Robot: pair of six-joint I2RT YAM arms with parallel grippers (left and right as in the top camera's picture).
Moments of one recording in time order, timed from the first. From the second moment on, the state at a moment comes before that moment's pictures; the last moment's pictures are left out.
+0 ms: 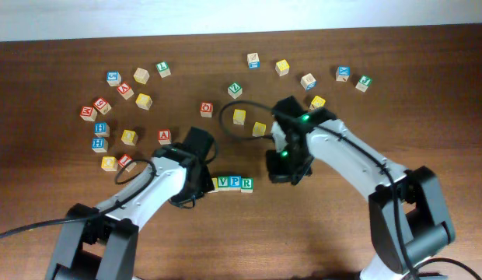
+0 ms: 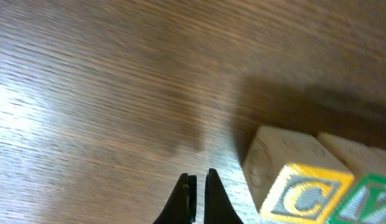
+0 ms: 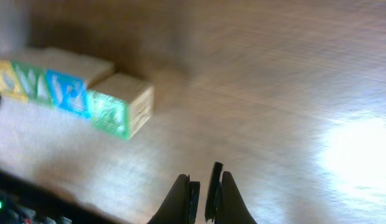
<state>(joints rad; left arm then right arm) -0.40 1.66 0.93 -0.78 -0.02 -0.72 0.46 1.82 1.25 -1.00 -0.36 0.34</state>
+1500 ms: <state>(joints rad) -0.20 1.66 0.93 -0.74 0.13 -0.60 0.59 1.82 1.03 -0.57 -0.45 0.55</state>
